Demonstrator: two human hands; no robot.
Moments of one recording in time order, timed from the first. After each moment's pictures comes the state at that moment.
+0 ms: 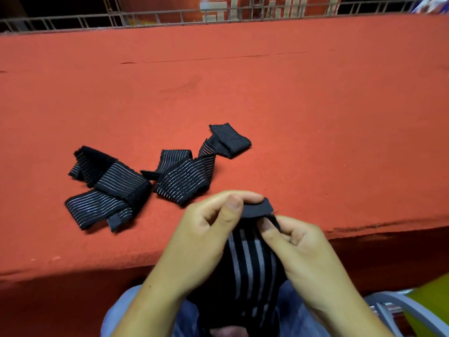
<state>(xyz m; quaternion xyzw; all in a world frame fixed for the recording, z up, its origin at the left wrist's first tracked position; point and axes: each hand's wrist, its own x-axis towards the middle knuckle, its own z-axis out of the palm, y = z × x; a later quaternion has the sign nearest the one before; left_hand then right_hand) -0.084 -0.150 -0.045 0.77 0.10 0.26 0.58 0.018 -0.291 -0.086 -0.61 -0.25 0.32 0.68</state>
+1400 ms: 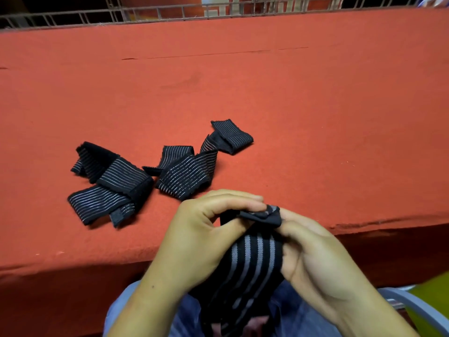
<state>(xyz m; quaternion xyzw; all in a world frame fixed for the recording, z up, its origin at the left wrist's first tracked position) -0.085 -0.146 -0.047 0.80 0.09 0.29 0.51 0.019 -0.291 -0.066 -0.43 -0.17 0.48 0.75</state>
